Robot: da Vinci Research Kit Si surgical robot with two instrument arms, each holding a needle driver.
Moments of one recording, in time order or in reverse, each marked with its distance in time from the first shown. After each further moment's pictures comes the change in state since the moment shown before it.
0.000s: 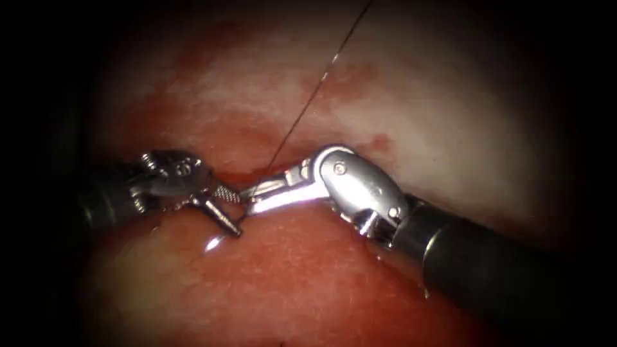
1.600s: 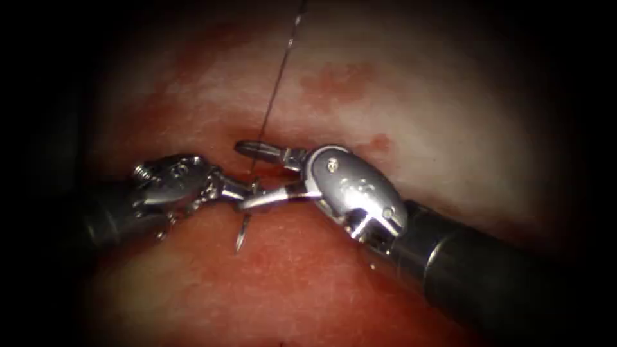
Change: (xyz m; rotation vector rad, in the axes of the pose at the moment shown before) right arm 0.002 0.000 0.000 -0.529 -0.027 0.328; left arm 0.001 0.001 0.001 0.101 0.535 -0.048
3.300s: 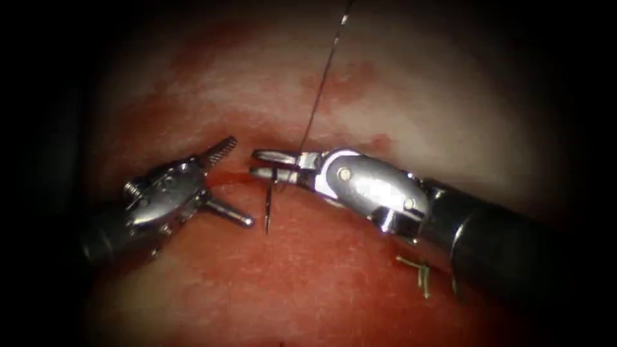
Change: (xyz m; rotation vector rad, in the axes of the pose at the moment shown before) right arm -0.001 0.000 -0.001 -0.008 -0.086 -0.402; left arm -0.001 0.000 -0.002 0.263 0.169 0.184
